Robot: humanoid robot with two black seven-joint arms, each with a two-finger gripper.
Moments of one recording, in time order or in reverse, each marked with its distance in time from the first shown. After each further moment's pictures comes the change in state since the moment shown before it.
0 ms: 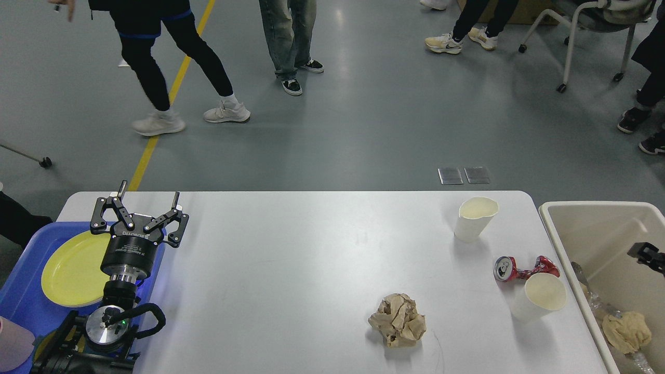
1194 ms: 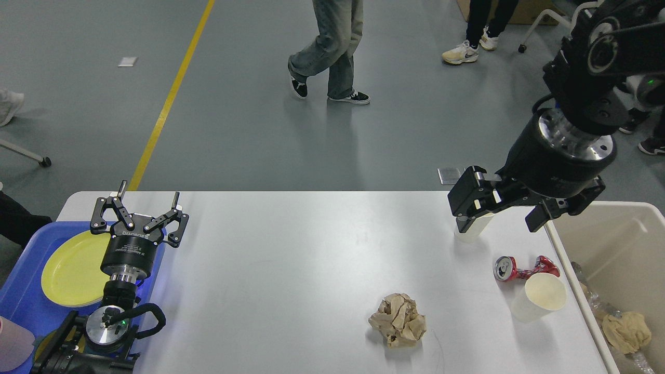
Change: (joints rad) left arm 0.000 0.000 0.000 0.000 0.000 0.000 -0.001; right arm 1.229 0.447 -0.034 0.787 0.016 0.767 -0.002
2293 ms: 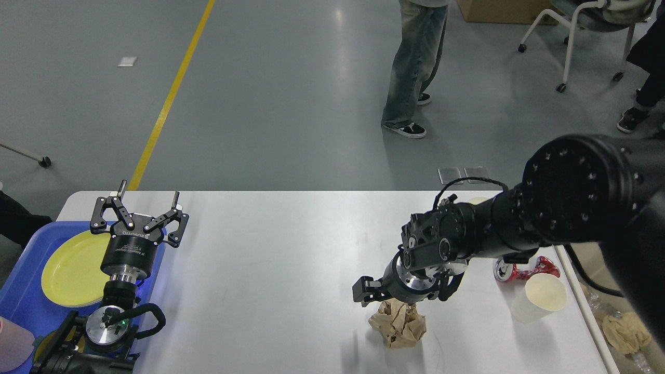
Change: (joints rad) left arm 0.000 0.000 0.000 0.000 0.000 0.000 0.001; right arm -0.975 0.386 0.200 -0.485 0.008 -0.604 -0.020
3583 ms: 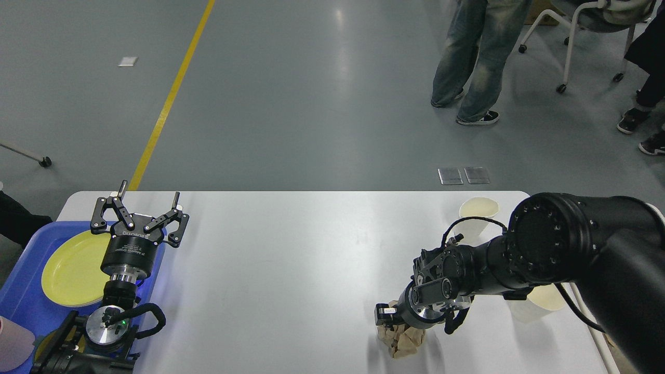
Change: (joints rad) left arm 0.000 0.000 0.000 0.000 0.000 0.000 0.000; right arm -0.212 0.011 -0.045 -0.109 -0.055 -0.089 -0.031
